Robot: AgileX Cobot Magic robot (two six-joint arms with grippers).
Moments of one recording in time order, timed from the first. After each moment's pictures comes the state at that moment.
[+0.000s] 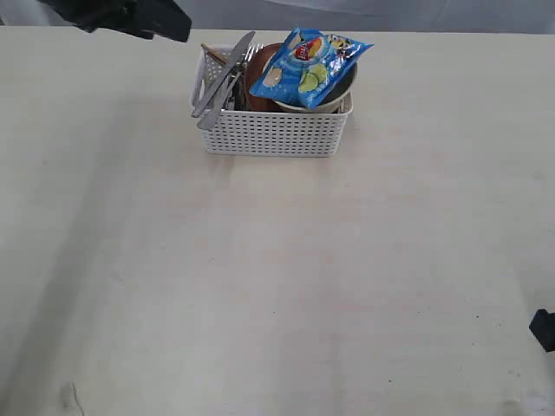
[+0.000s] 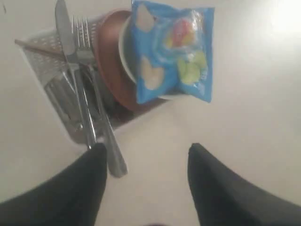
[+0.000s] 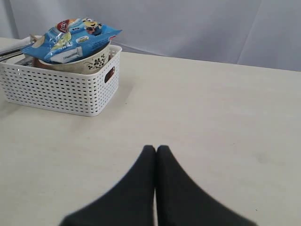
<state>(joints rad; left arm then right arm) -0.26 1.55 -1.23 -0.75 0.79 0.66 0.13 0.00 0.00 0.19 0.35 -0.21</state>
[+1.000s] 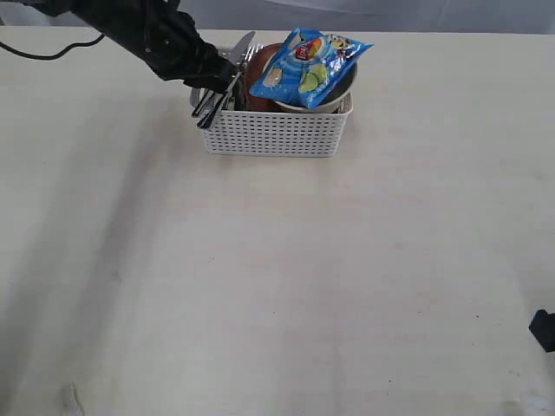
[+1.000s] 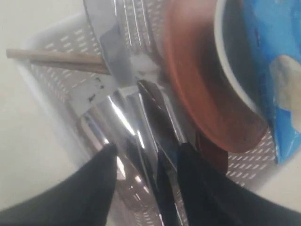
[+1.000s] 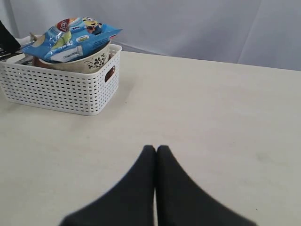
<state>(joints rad) -0.33 2.02 -1.46 -0.66 0.61 0.74 0.13 0.00 0.00 0.19 0.35 -0.21</state>
